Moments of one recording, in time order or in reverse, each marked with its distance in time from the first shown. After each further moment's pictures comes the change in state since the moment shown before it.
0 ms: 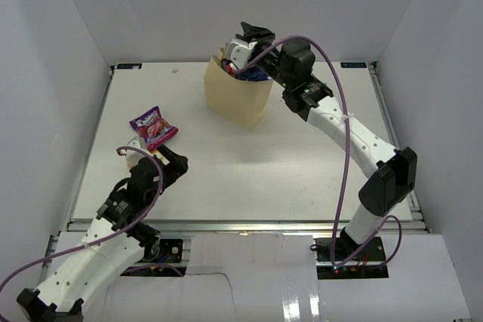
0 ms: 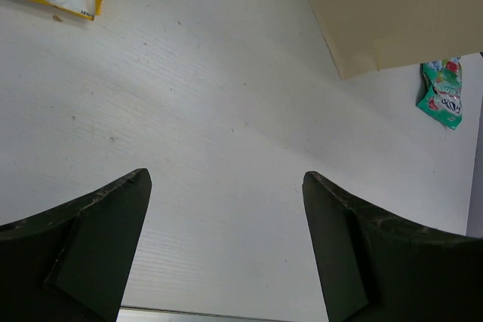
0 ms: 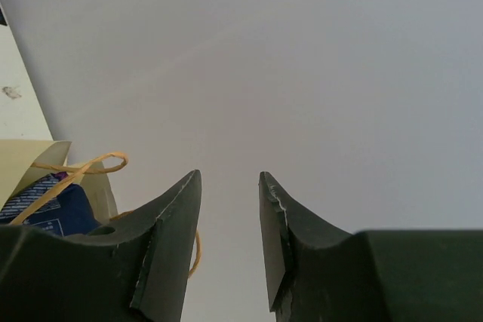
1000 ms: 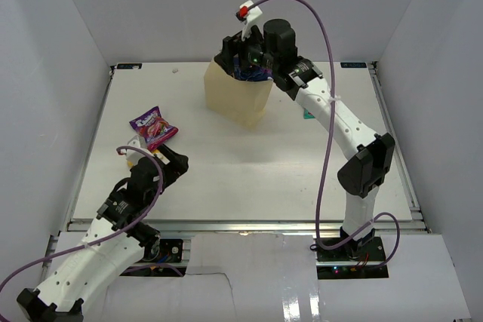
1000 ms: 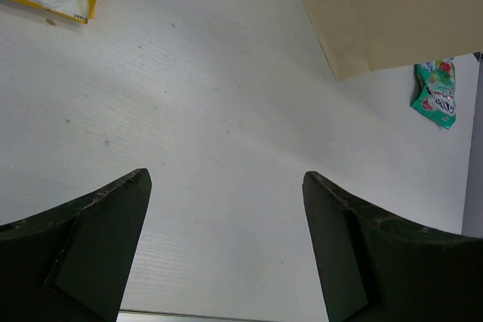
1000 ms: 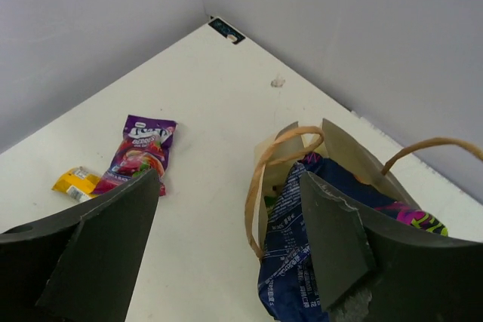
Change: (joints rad) left arm 0.000 0.001 0.000 0.016 0.004 0.004; right arm -0.028 0.212 0.356 -0.445 -0.075 1.114
